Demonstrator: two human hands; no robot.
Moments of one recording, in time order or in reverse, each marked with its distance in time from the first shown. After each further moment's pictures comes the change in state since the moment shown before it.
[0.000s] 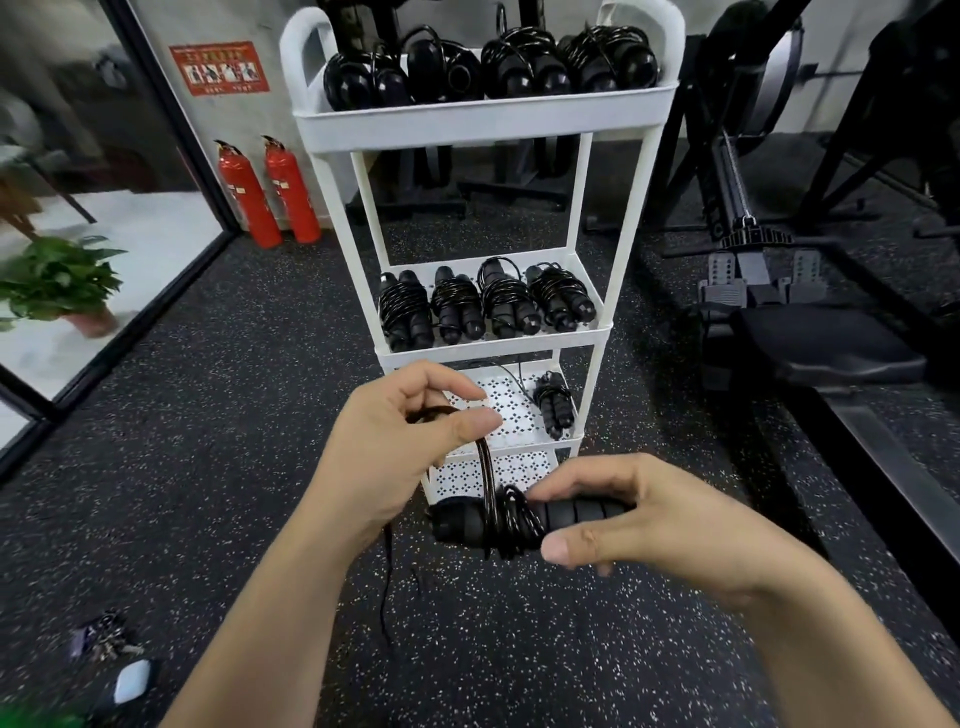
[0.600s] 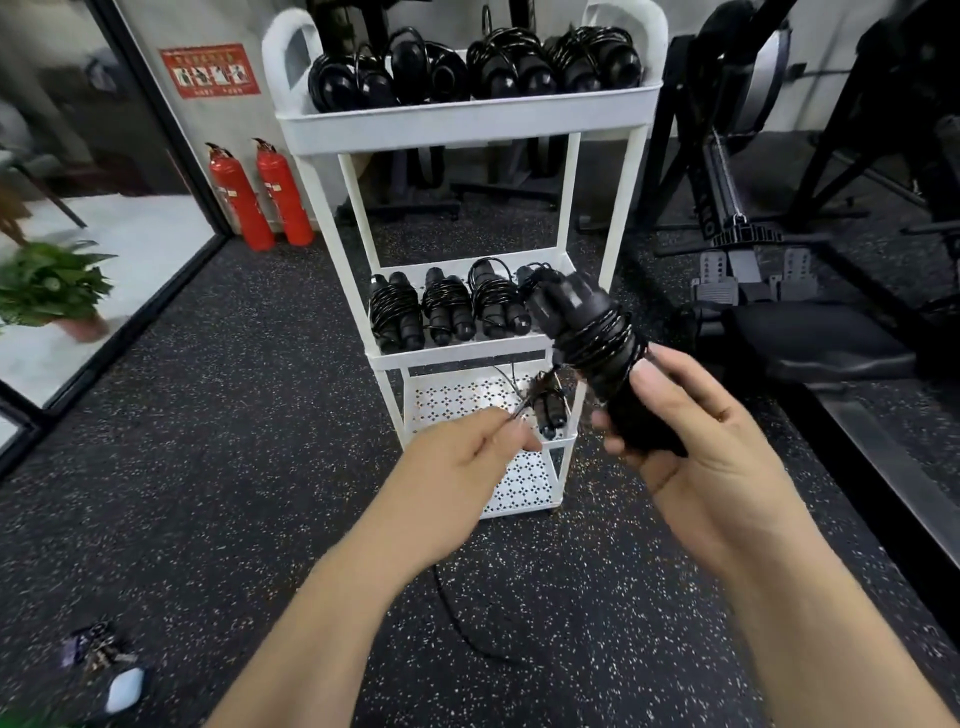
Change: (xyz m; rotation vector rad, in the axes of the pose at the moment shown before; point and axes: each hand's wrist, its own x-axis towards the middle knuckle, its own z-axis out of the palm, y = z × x) left_hand -0.009 -0.008 0.038 0.310 -0.234 -0.085; right_hand 0.007 -0.004 -0.006 0.661 0.554 -0.415
